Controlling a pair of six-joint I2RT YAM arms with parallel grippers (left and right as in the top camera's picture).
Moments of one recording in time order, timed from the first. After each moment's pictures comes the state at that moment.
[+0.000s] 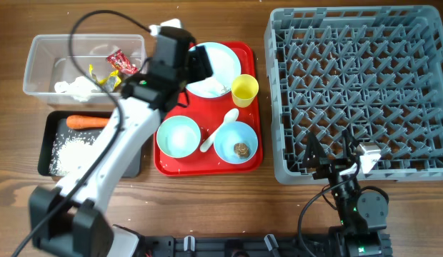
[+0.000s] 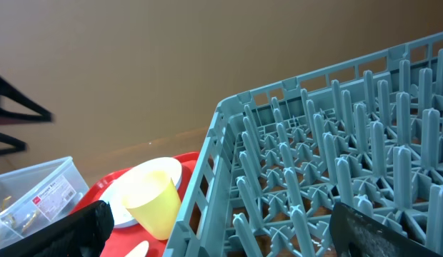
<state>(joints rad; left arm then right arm) -0.40 1.60 1.32 -0.46 -0.10 -0.57 0.09 0.02 0.01 0.00 -0.08 0.35</state>
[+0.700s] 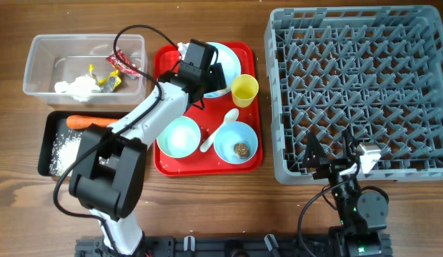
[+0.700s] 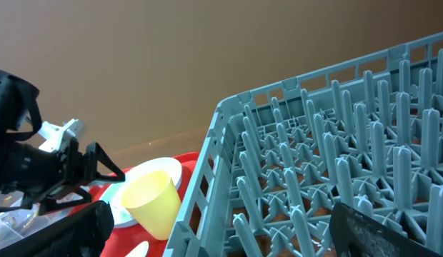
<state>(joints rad) -0.43 1.92 1.32 -0.35 -0.09 -0.60 0.09 0.02 0.01 0.00 -0.08 0.35</state>
